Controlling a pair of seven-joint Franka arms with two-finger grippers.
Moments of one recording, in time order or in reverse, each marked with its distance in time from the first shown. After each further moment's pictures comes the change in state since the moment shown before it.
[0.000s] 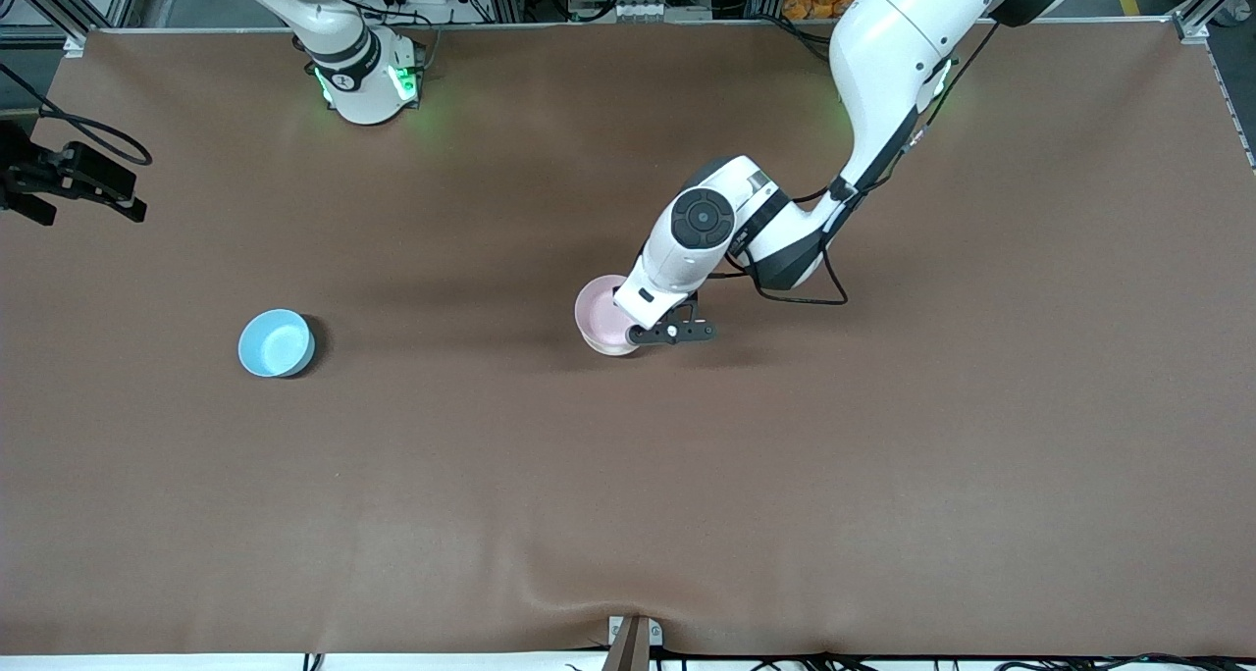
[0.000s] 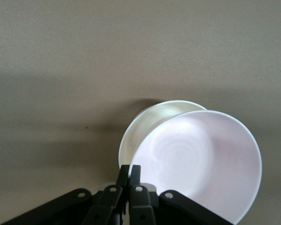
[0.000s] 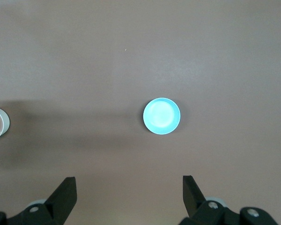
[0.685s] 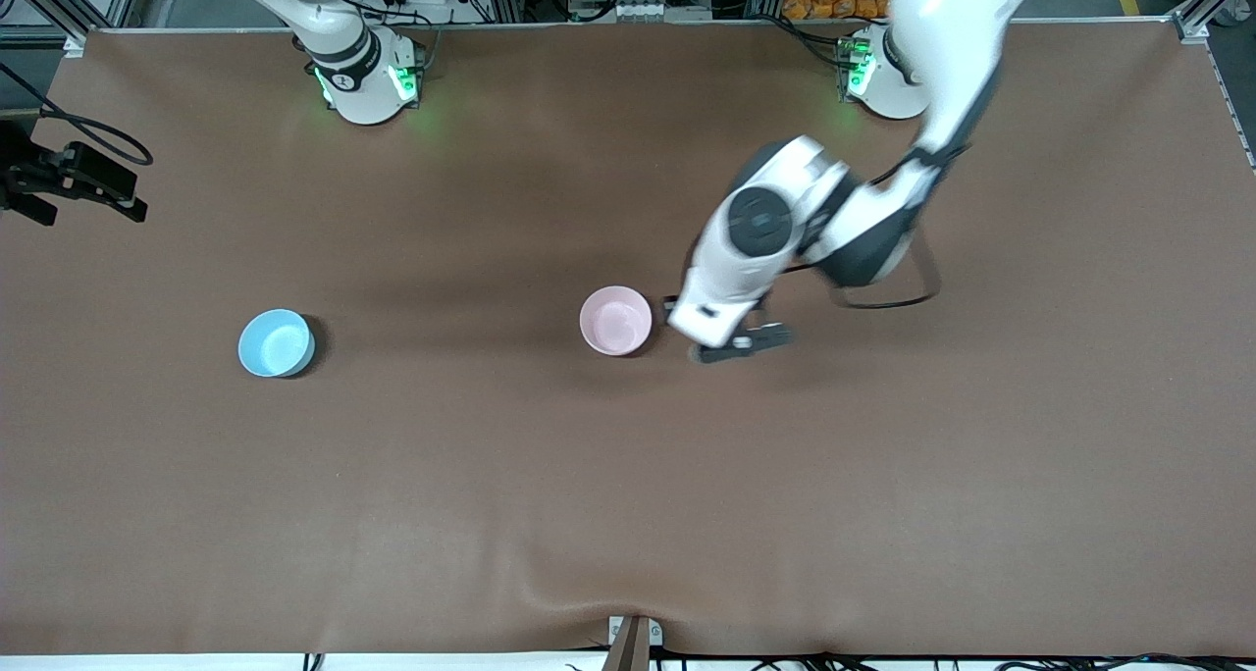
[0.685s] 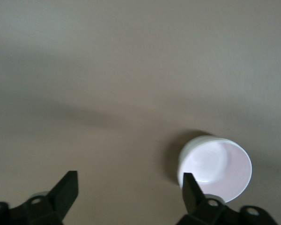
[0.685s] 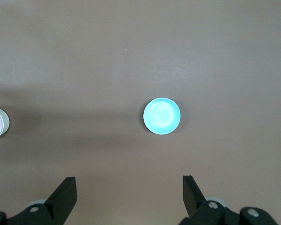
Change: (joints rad) left arm 0.147 -0.232 0.014 0.079 0.003 -0.396 -0.060; right arm 0.001 0.000 0.000 -0.001 0.000 0.000 0.000
